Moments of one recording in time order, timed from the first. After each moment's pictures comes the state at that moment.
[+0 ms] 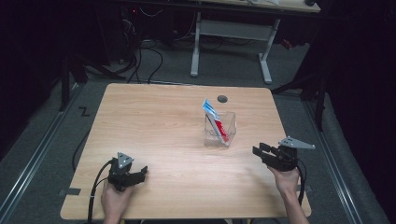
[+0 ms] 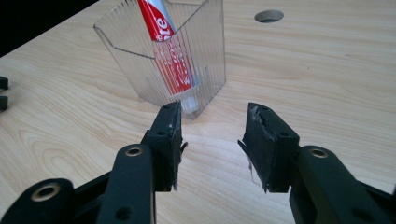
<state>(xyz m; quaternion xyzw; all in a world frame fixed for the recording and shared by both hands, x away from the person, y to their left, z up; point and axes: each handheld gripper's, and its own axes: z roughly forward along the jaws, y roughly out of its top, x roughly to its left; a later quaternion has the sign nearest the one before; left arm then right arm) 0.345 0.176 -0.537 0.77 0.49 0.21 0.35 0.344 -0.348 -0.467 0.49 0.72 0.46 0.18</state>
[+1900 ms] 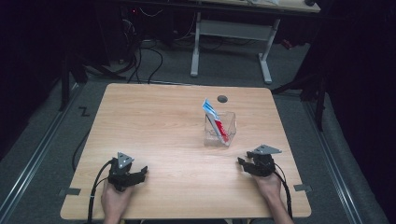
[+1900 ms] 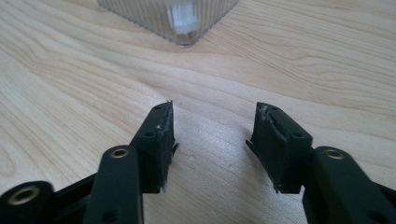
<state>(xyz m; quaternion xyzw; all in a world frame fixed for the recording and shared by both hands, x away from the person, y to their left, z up) 0.344 0.176 -0.537 0.77 0.49 0.21 0.35 0.360 -0.305 -0.530 0.46 0.79 0.34 0.21</state>
